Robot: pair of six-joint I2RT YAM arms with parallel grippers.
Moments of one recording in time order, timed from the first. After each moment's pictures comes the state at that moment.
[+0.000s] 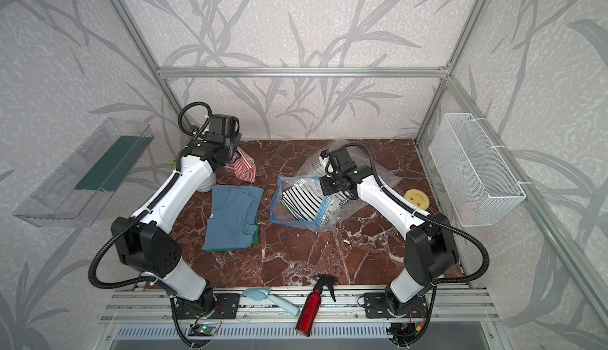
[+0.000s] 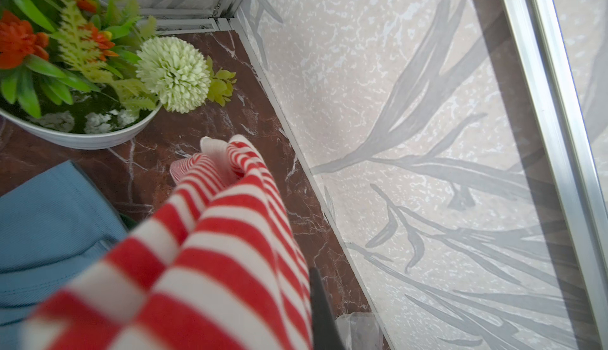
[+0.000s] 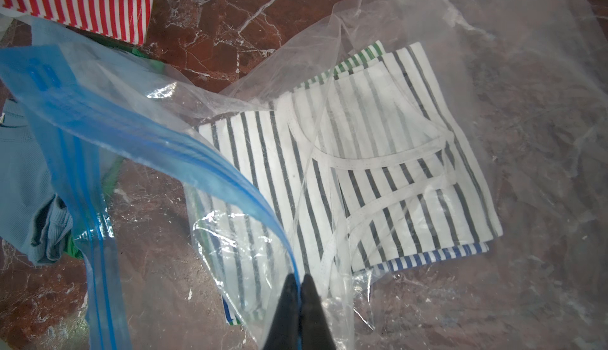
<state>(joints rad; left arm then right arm) -0.23 1.64 1.63 -0.65 -0.47 -1.28 0.50 1.60 1.32 -0.63 -0.09 0.12</state>
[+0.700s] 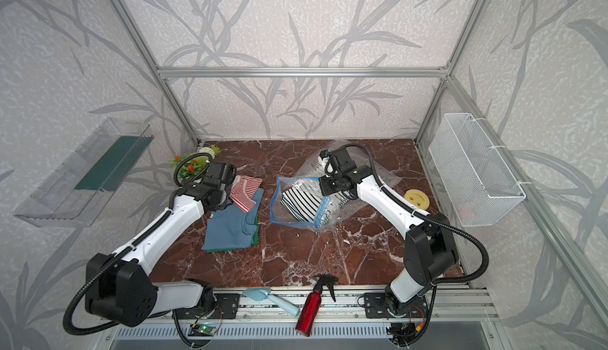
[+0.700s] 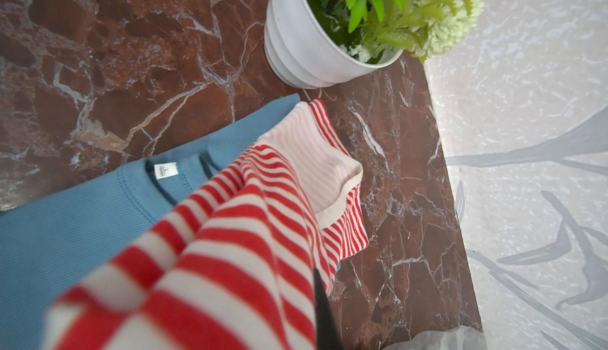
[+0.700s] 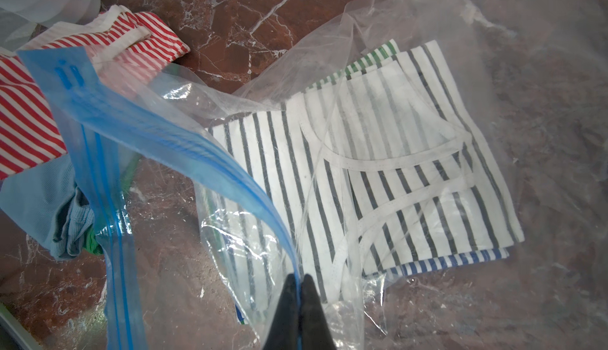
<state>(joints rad) -0.24 1.30 1.01 -0.71 -0.46 -1.51 0.50 1.61 1.32 -0.62 -0.14 0.14</state>
